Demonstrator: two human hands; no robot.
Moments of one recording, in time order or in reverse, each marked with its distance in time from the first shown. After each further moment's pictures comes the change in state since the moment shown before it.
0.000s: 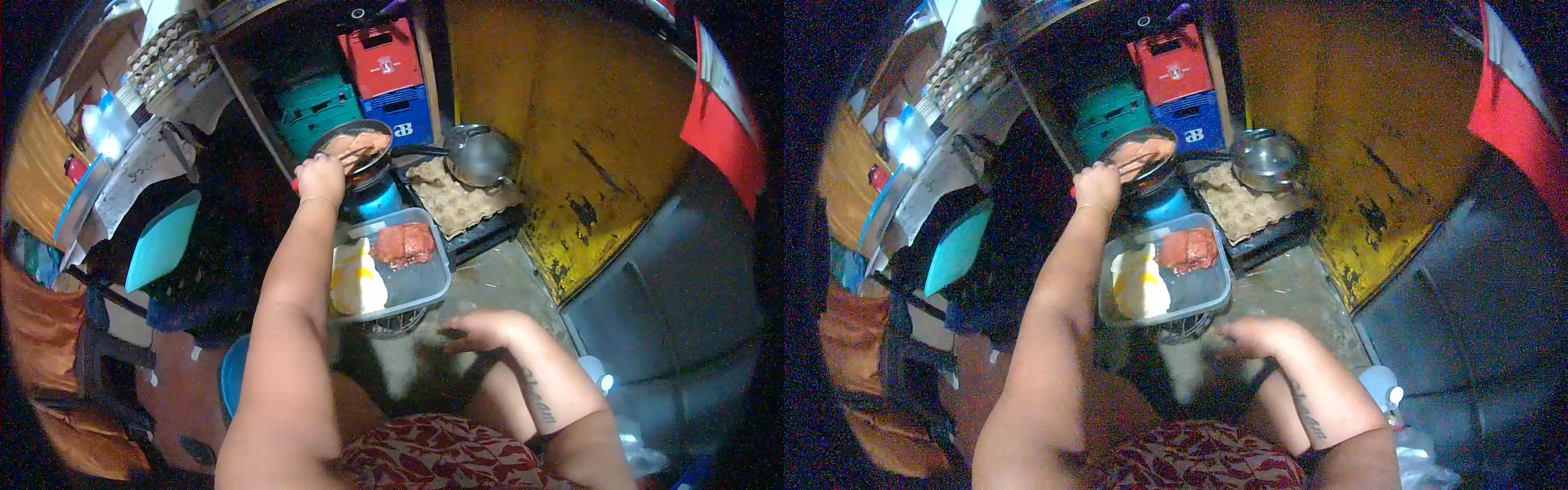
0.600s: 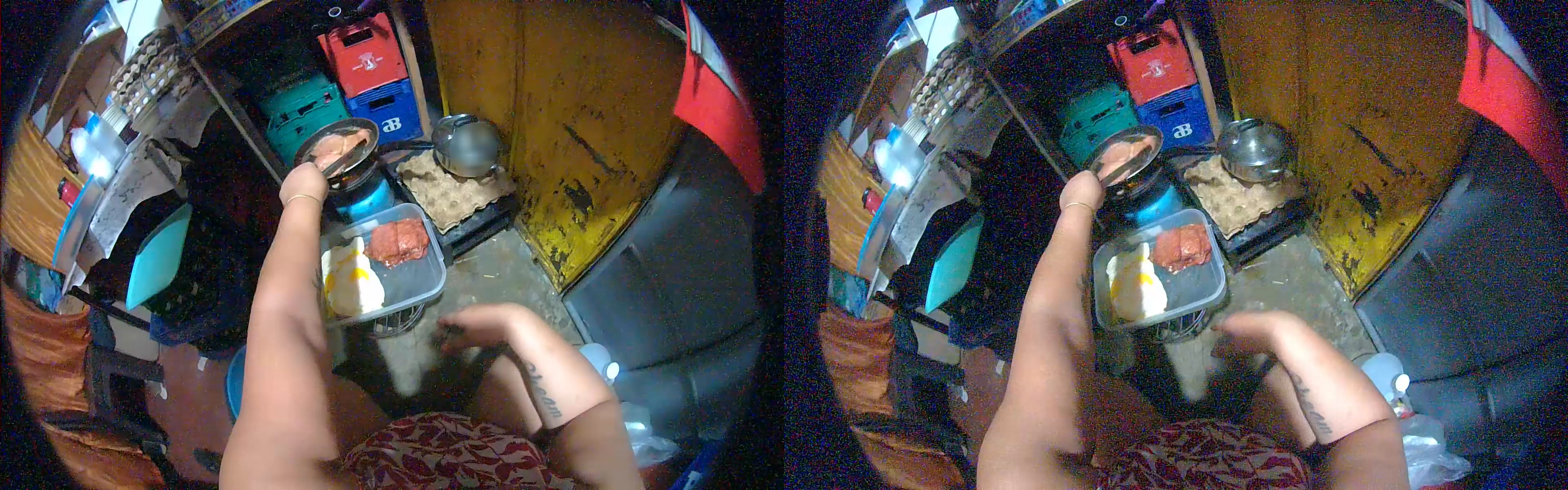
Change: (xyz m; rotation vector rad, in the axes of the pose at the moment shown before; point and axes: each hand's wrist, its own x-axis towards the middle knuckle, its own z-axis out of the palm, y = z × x) left_hand 0.011 -0.004 -0.013 -0.390 -0.359 -0.268; right_hand 0.000 -0.001 -0.005 0.108 -0.048 -0.023
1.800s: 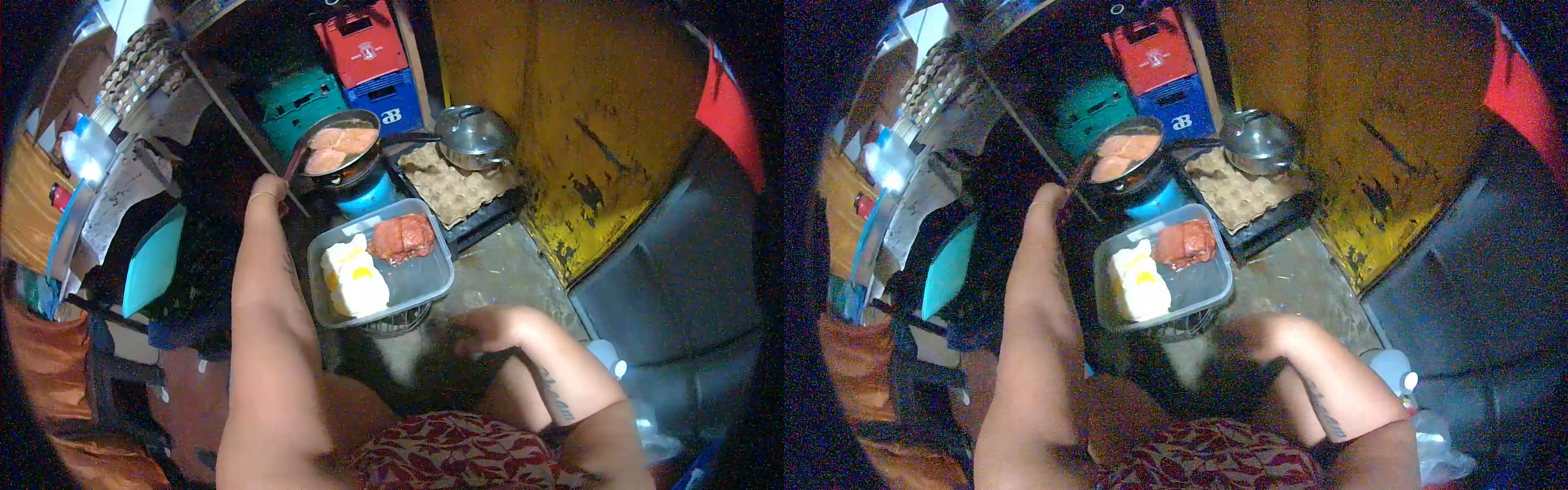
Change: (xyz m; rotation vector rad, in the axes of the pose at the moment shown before) left_hand 0.064 -0.089 0.024 -0.233 -0.222 -0.220; right_hand 0.003 0.009 0.002 -0.056 0.004 -0.097
